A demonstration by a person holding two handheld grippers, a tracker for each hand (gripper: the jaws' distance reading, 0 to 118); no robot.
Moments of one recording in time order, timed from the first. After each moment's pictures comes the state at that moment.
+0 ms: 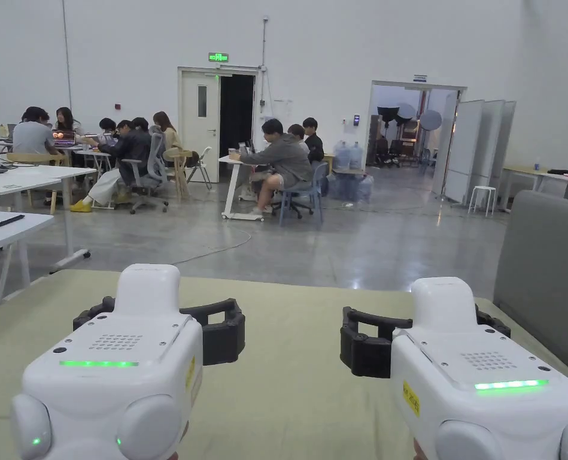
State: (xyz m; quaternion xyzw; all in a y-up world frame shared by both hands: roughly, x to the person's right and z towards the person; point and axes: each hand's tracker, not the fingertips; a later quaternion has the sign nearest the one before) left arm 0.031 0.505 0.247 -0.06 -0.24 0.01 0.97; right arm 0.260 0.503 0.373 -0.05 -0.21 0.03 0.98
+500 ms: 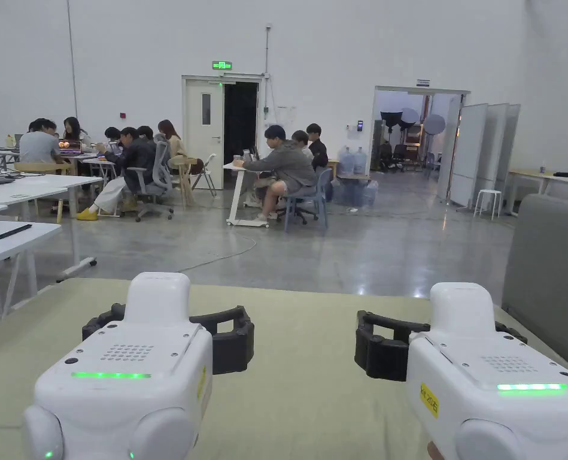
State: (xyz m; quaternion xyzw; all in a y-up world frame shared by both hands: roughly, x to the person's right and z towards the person) left arm 0.030 0.507 0.248 -0.05 -0.24 0.00 0.97; right arm 0.266 0.506 0.371 -0.05 -0.21 0.00 0.98
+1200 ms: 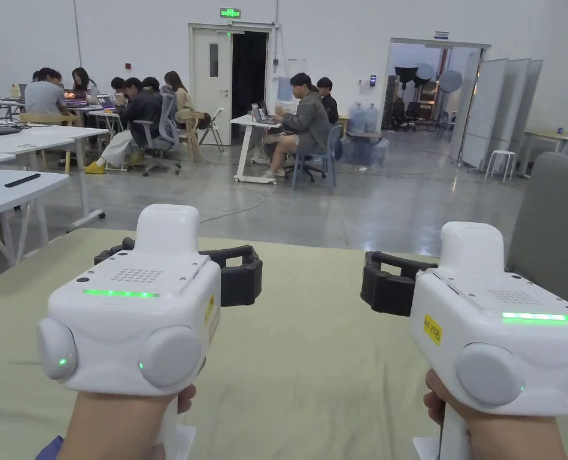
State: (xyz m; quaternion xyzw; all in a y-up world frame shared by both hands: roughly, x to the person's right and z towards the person) left arm 0.030 0.508 0.250 -0.05 -0.25 0.00 0.97; right arm 0.266 0.506 0.373 -0.05 -0.22 -0.01 0.97
